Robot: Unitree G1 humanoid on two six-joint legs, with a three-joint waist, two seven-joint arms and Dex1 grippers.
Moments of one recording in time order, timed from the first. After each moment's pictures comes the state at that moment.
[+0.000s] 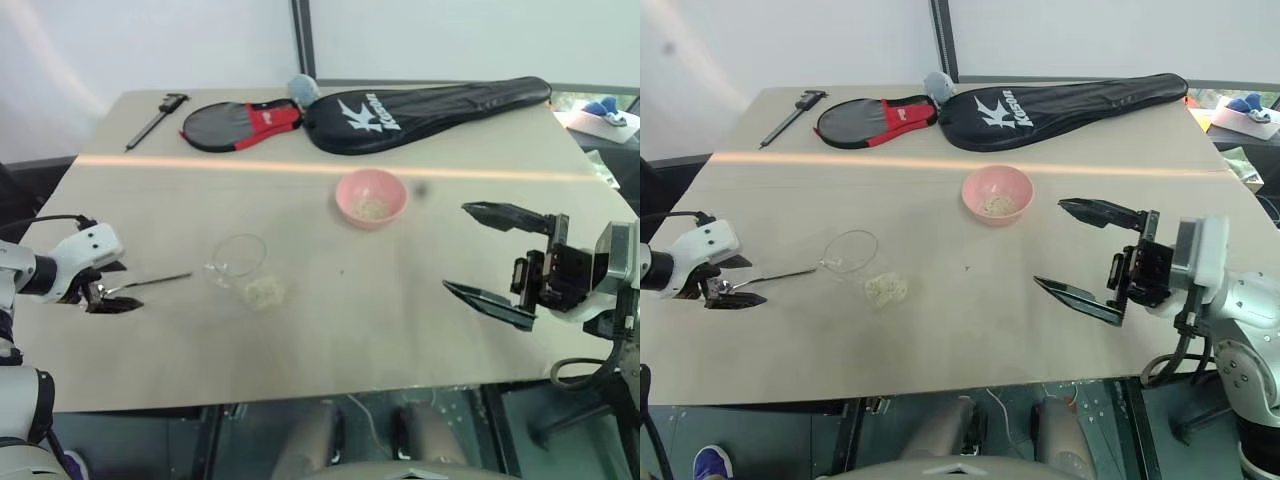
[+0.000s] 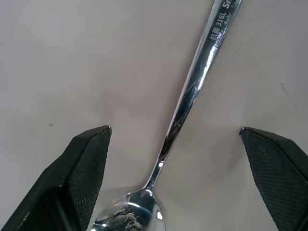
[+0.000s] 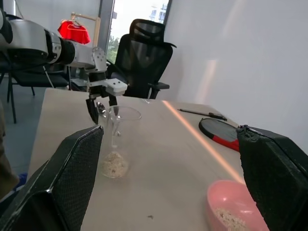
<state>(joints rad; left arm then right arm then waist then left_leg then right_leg) -0.70 1.15 -0.12 1.13 0.13 -0.21 -1.33 -0.07 -0.69 -0.24 -0.59 0.79 0.19 1.03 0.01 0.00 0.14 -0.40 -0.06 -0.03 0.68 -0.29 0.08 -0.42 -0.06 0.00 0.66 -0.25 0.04</state>
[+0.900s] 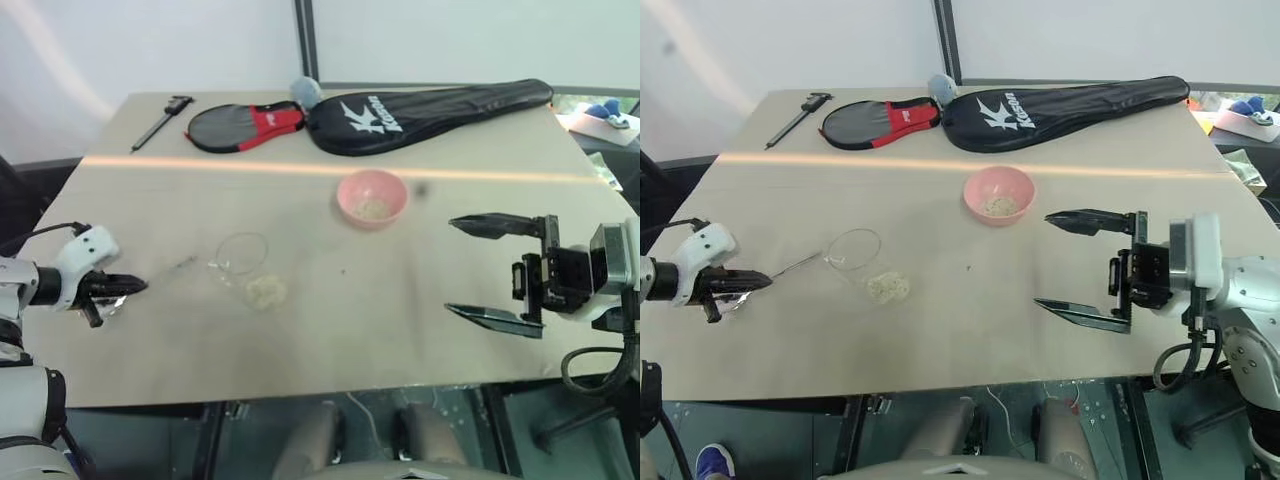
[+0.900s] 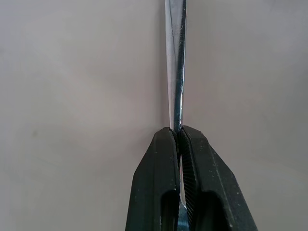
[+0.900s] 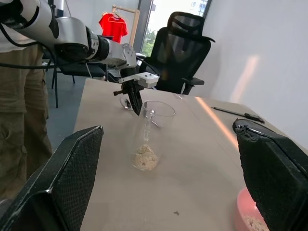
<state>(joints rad) -0.66 1.08 0.05 1.17 -0.02 -0.17 -1.41 -0.17 -0.73 -0.19 -0.56 0.82 0.24 1.13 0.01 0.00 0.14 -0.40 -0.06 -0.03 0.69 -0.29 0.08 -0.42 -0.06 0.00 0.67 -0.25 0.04</state>
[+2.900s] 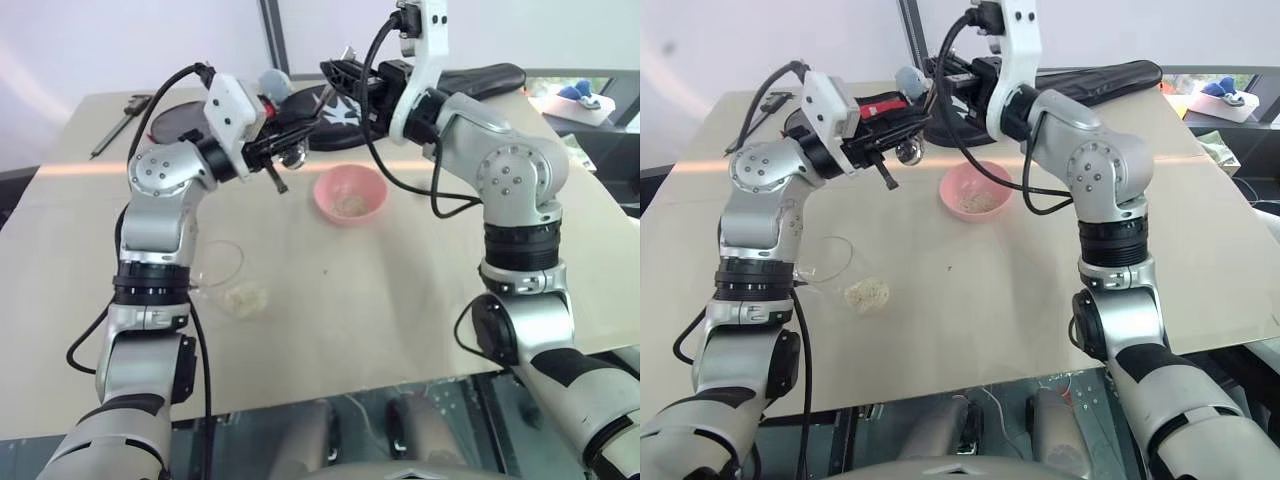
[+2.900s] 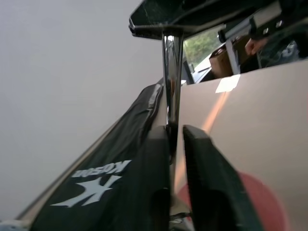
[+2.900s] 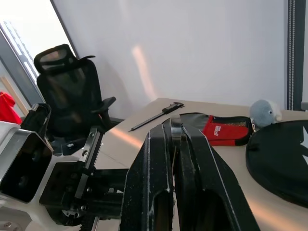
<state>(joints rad) -0.81 0.58 0.09 0.14 -0.34 0.17 -0.96 -1.14 -0.09 -0.13 0.08 0.68 0.89 0.28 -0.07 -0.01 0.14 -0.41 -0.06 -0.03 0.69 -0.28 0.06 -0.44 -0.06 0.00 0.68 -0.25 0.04</state>
